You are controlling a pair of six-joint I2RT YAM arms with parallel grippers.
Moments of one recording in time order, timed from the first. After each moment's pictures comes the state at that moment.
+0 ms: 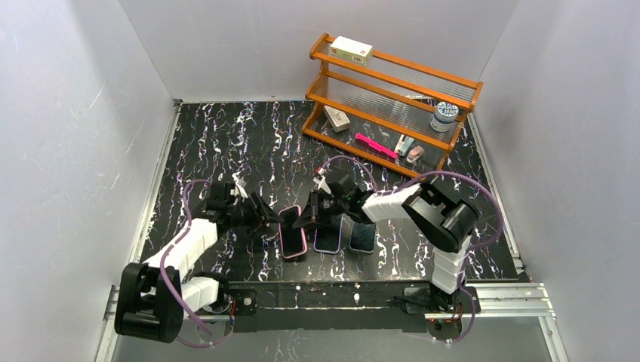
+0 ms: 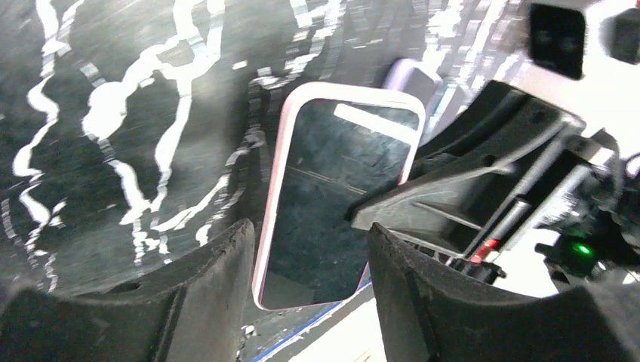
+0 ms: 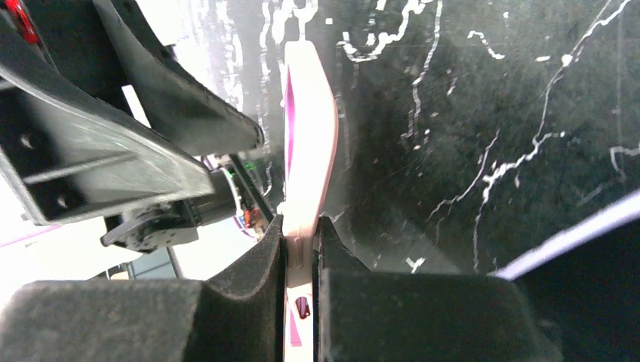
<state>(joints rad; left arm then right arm) -0.17 1.12 0.44 -0.32 0.53 -0.83 0.87 1.89 0.90 0.36 -0.57 1.04</state>
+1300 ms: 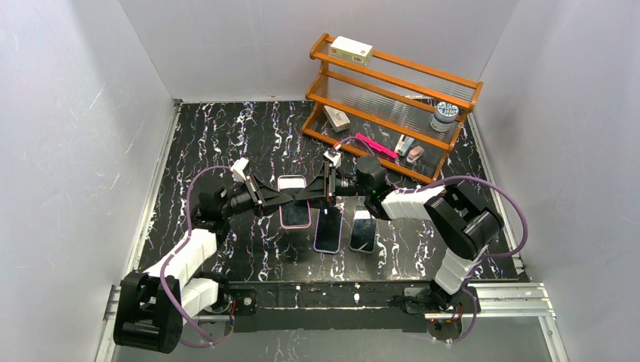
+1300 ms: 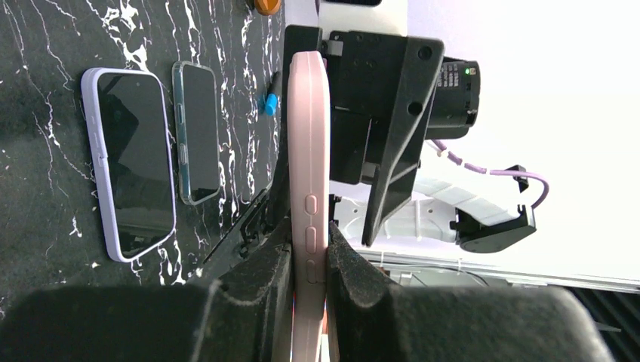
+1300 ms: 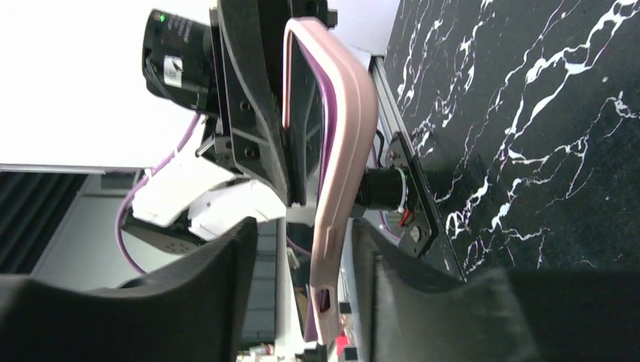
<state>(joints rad) -0.16 1.03 0.37 0.42 0.94 -1.25 0.73 1.73 0.79 0.89 -0.83 1.40</state>
